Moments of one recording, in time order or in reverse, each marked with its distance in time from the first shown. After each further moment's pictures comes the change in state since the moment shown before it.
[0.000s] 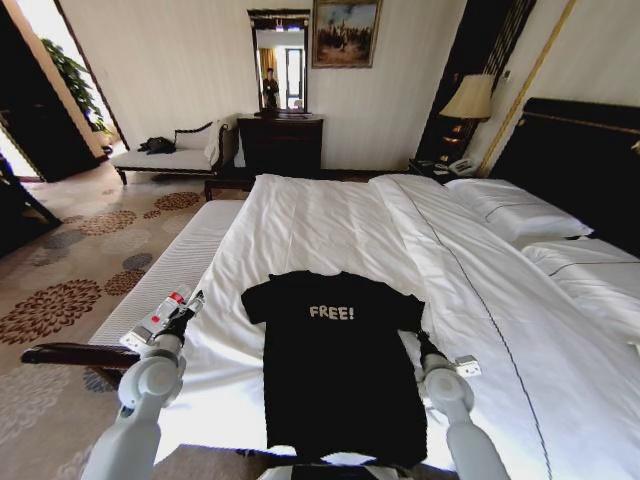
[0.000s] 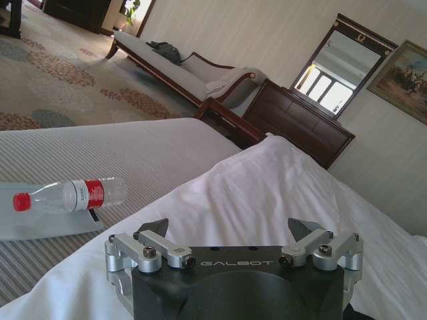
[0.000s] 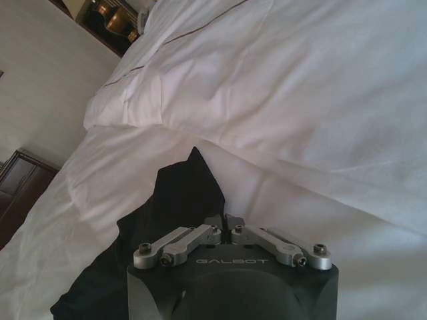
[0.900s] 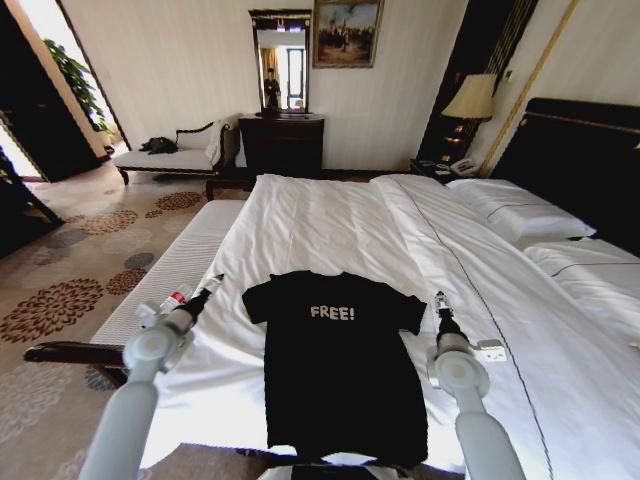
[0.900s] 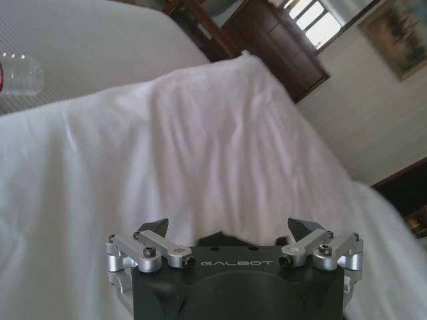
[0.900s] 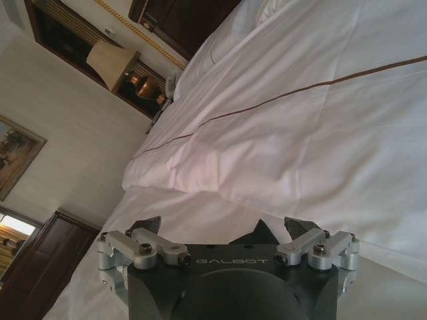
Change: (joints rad) left arm -0.302 0.036 0.180 0.297 -0.275 0.153 -0.029; right arm 0.055 -0.005 0.019 0.145 -0.024 0.089 0.103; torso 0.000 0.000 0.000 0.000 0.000
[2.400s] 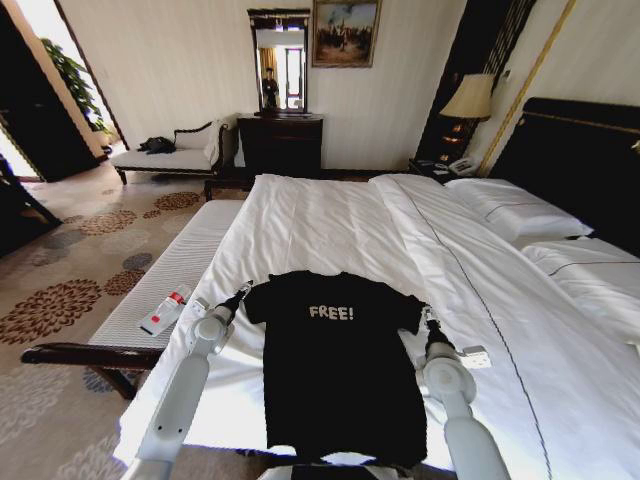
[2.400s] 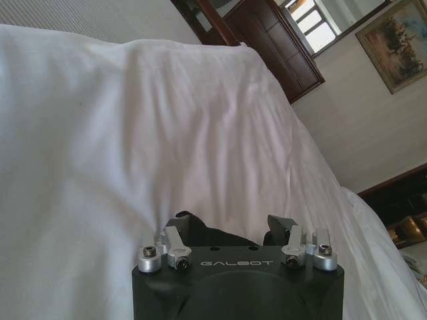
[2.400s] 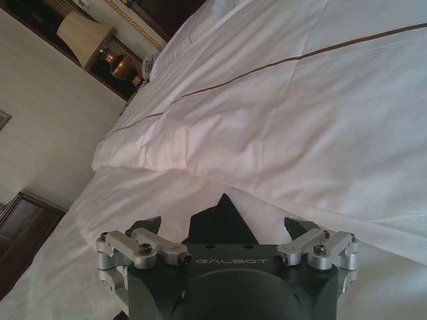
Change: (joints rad) left arm -0.112 -0.067 0.092 0.180 -0.026 -0.118 0.090; right arm -0.022 0.024 -0.028 -0.024 -0.049 -0.027 0.047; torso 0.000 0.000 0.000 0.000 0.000
